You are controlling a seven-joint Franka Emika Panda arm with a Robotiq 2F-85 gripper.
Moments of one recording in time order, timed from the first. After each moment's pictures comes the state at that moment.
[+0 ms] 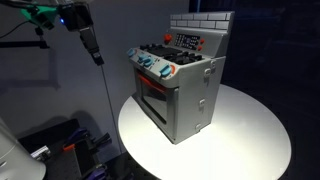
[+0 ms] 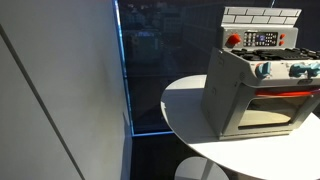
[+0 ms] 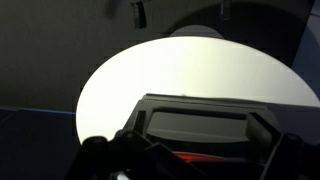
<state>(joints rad) -0.01 -0.94 0.25 -2.83 -0.05 2.04 0.33</state>
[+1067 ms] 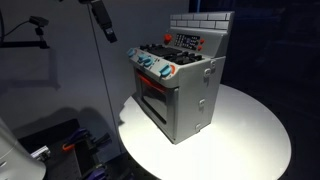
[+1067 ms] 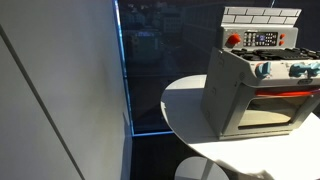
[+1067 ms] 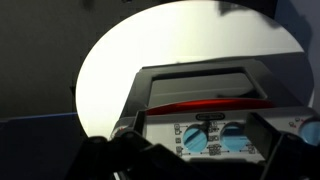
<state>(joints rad) -0.05 -0.84 0.12 -2.63 -0.04 2.03 0.33</state>
